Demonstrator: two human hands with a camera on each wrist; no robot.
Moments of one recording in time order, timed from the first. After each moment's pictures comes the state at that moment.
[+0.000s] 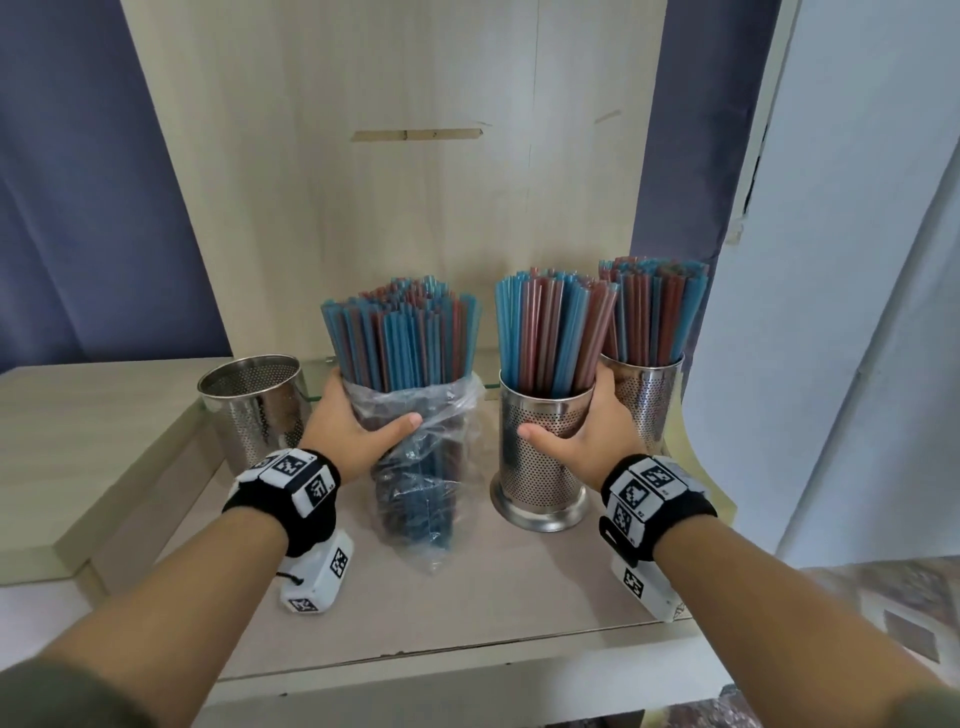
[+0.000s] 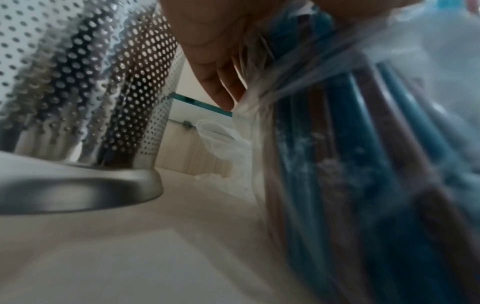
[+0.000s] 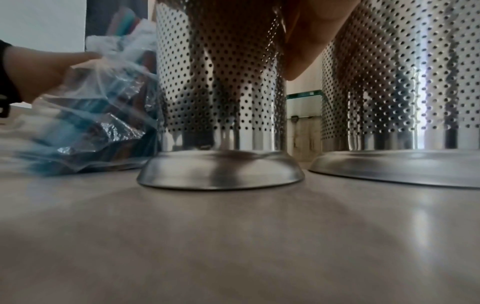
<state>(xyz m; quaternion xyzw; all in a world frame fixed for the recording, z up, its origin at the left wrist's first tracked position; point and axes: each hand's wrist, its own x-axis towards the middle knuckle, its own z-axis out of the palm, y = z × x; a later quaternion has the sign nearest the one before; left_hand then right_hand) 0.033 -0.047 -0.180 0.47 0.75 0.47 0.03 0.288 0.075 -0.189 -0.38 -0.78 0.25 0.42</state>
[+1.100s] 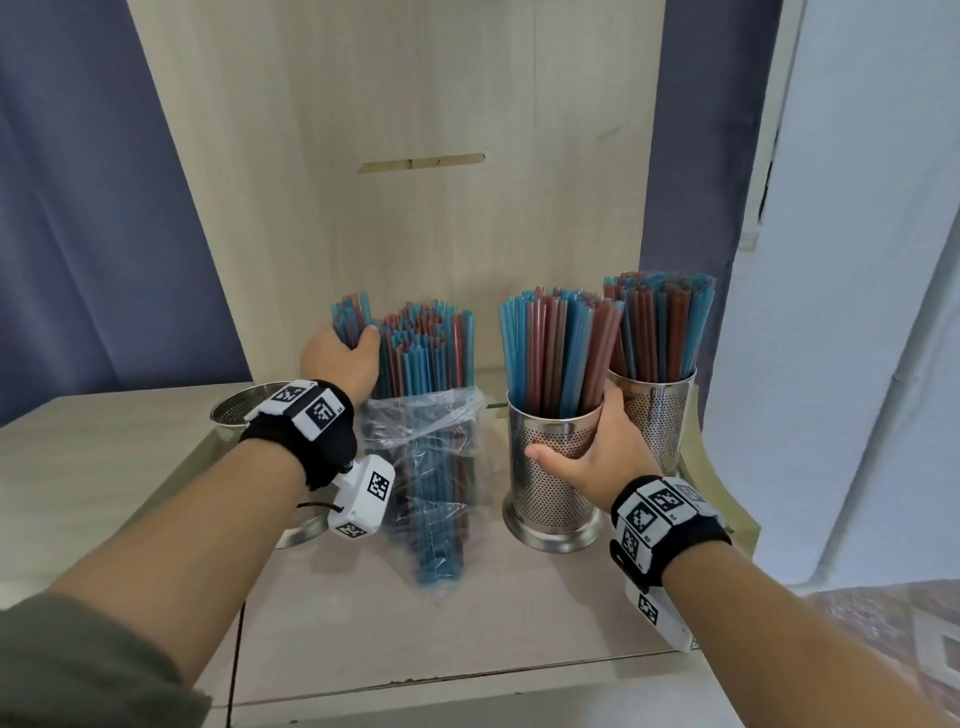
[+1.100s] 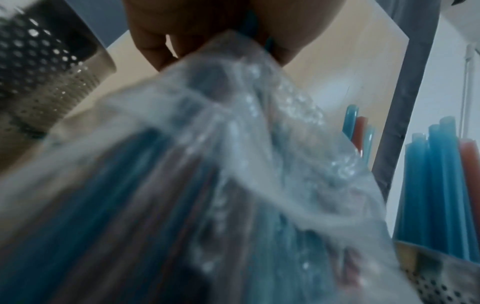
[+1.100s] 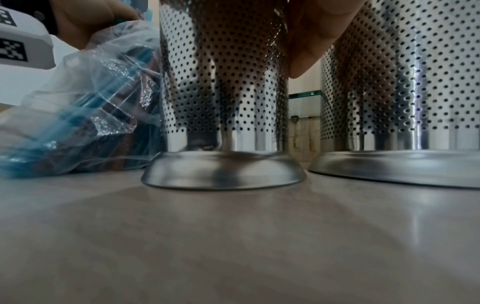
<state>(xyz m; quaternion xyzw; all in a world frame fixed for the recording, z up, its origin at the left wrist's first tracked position) 0.027 -0.008 -0.099 0.34 0.76 0.55 -0.04 0.291 0.078 -0.190 -0.37 -0.79 0.27 0.42</state>
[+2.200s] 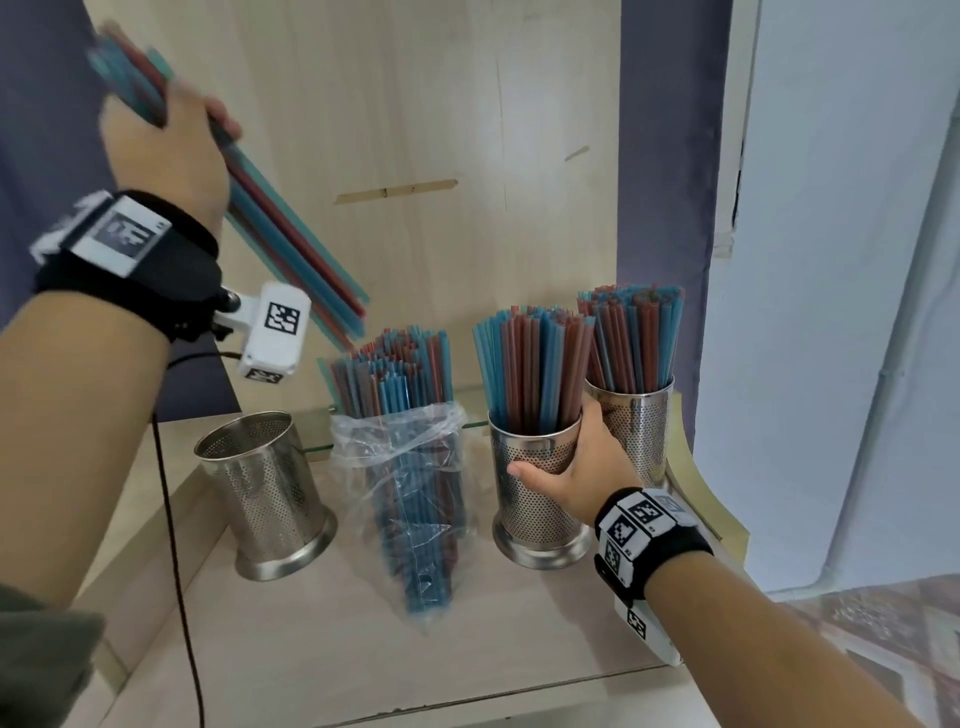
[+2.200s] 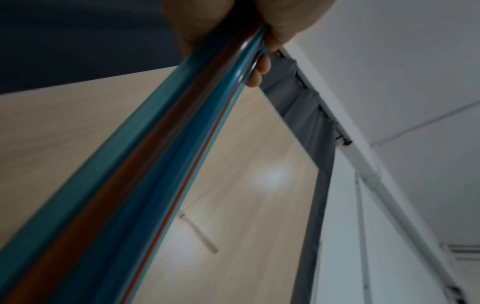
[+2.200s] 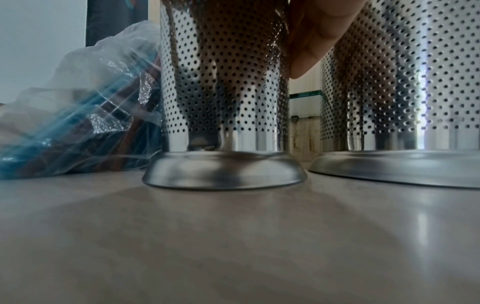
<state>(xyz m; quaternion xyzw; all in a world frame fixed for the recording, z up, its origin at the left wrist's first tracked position) -0.003 -0.033 0.082 0.41 0.42 0.80 -0.11 0.290 0.088 -0.198 -0.35 -0.79 0.28 0.42</state>
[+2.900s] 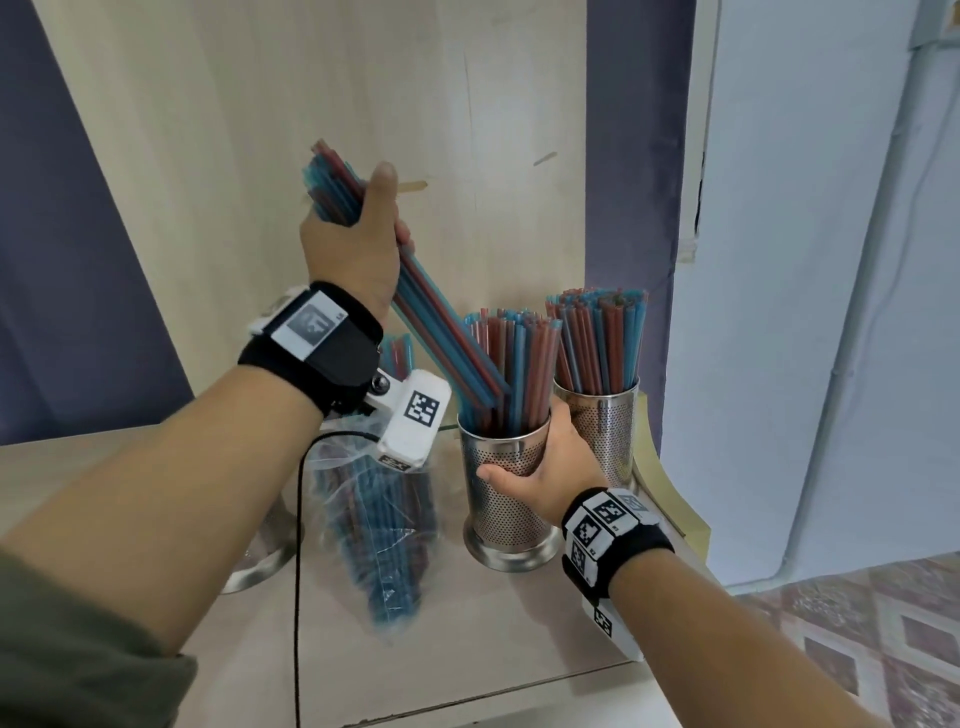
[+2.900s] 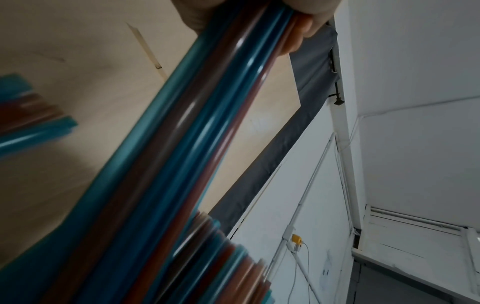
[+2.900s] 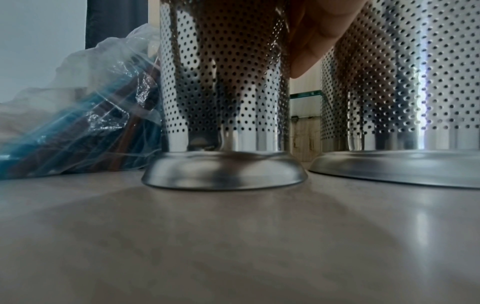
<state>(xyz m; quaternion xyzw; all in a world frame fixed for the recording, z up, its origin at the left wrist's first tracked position) 0.142 0.007 0.016 0.41 0.40 0.82 0.07 0.291 0.086 -0.196 -0.37 -0.78 0.28 0.41</state>
